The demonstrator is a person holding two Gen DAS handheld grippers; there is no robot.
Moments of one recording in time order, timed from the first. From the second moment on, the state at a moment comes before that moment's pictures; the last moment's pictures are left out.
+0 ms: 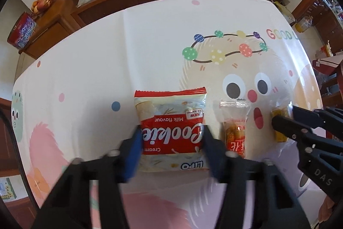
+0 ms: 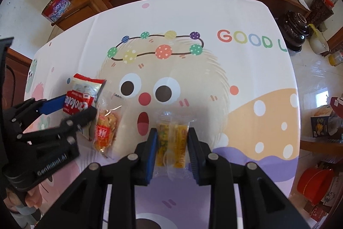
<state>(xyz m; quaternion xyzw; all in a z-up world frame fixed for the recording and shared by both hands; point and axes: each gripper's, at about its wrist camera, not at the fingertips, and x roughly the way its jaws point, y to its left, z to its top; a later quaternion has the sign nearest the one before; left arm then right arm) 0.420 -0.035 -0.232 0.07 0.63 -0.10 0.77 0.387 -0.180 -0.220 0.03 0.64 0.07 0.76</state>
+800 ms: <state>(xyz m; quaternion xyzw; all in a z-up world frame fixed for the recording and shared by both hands) 0.261 0.002 -0.048 0.09 0.50 -0.07 0.86 0.264 -0.173 -0.062 0.07 0.55 0.12 0.83</state>
